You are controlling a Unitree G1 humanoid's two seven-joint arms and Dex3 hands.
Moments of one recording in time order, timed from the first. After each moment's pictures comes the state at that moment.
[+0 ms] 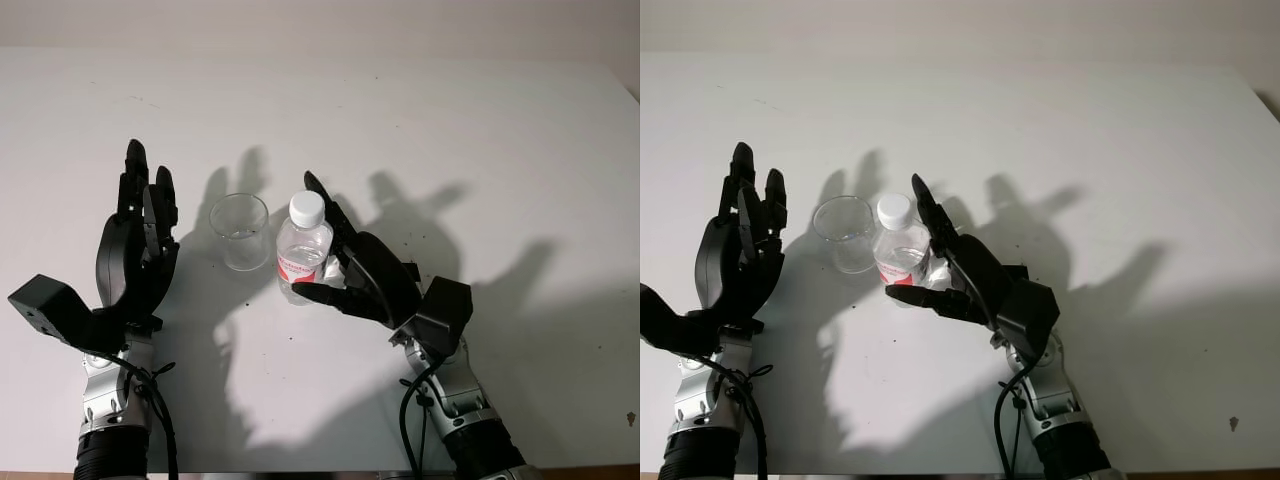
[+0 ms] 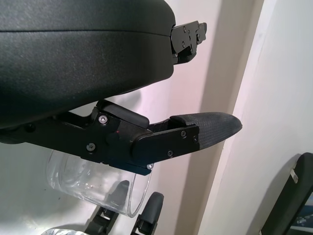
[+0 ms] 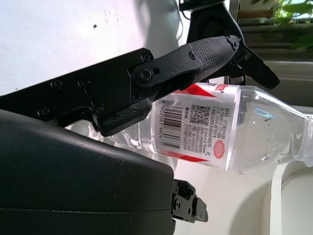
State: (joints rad) left arm -0.26 0.17 0.30 0.26 -0.40 -0.25 -0.35; right arm -0.28 -0.04 0.18 0.35 0.00 -0.34 0.38
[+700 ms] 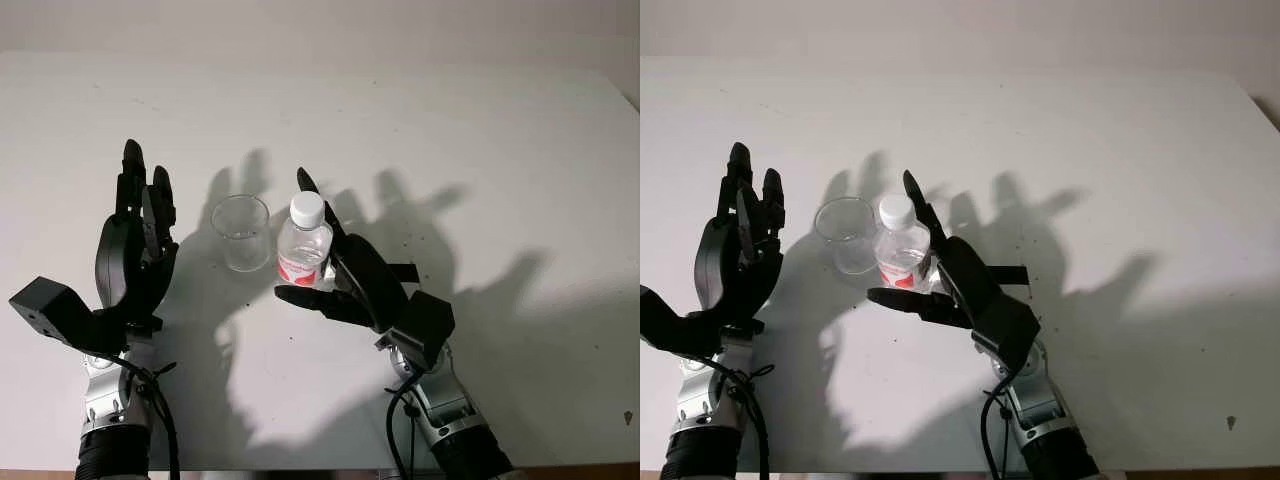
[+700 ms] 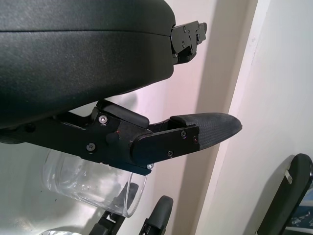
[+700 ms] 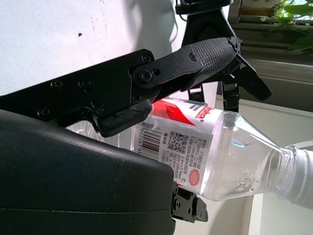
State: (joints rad) left arm -0.27 0.16 0.30 0.29 -0.40 -0.28 -0.34; right arm -0.27 -0.02 0.23 0.35 -0.06 -0.41 0.31
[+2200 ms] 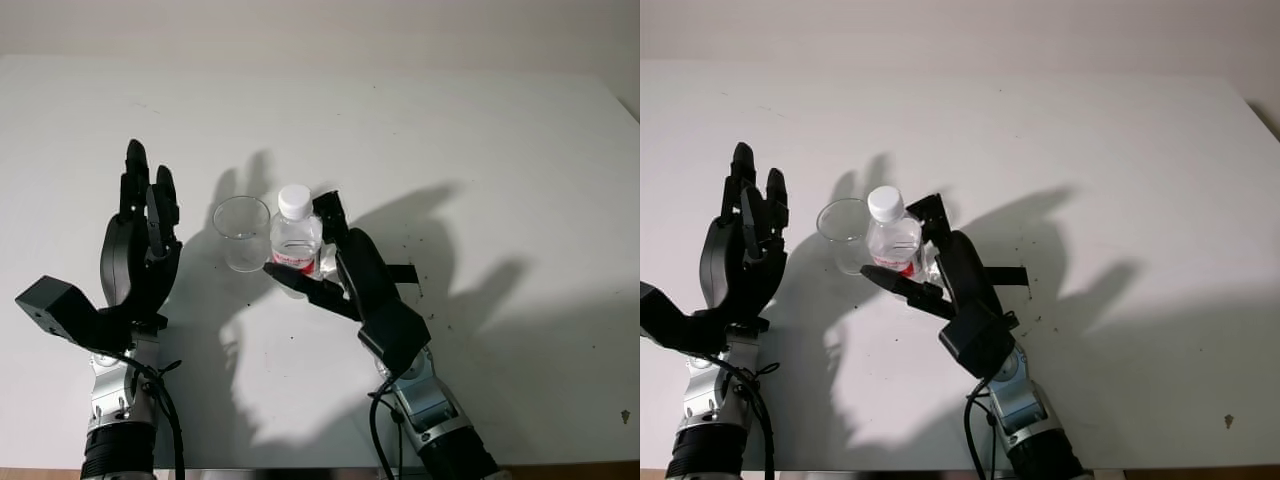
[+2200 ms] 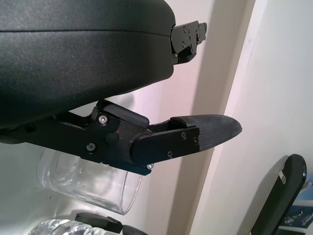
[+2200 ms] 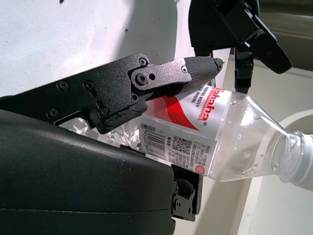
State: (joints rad) left arm -0.28 0.15 0.29 0.30 -0.40 -0.29 -0.34; right arm -0.28 0.01 0.25 0.37 -0.23 -0.41 0.03
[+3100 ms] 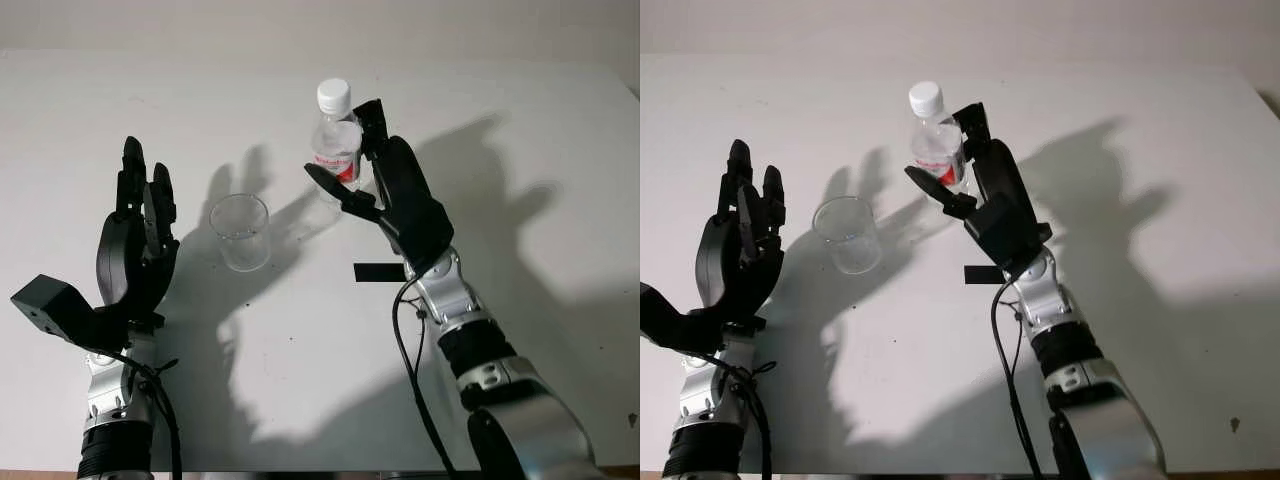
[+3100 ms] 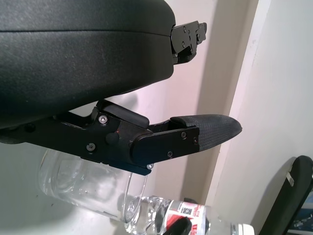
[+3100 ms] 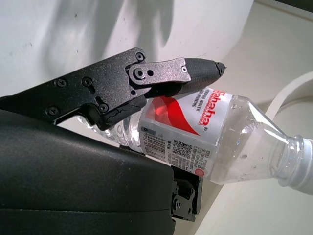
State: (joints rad) left arm -0.28 0.16 0.30 0.29 -0.39 -0.29 -0.33; right arm -0.84 -0.15 0.11 0.85 -0.29 -0.46 -0.10
